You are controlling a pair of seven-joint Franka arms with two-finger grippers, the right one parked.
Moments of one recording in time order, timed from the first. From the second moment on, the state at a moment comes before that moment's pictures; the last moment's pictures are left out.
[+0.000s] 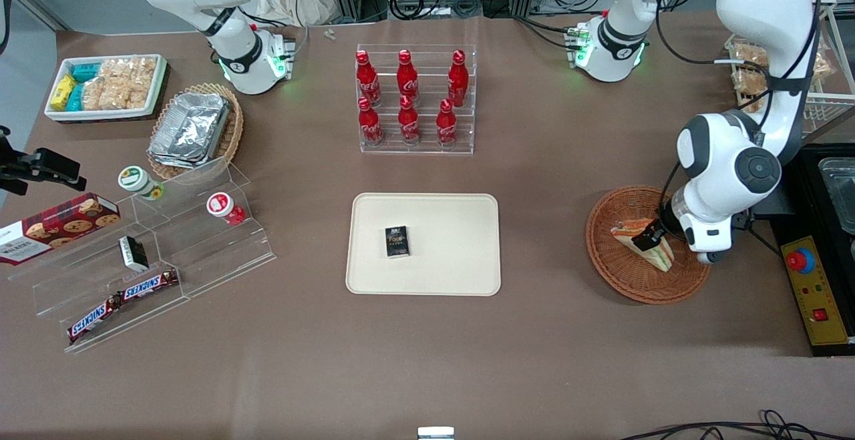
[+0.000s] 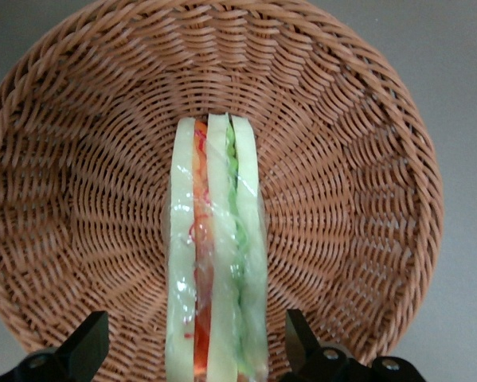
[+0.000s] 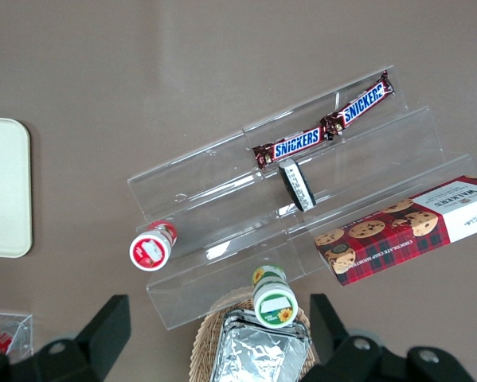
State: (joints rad) arm -0.06 0.29 0.02 -2.15 -0.04 2.44 -0.83
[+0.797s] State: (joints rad) arm -0.06 0.35 0.03 -2.15 -0.04 2.50 -0.83
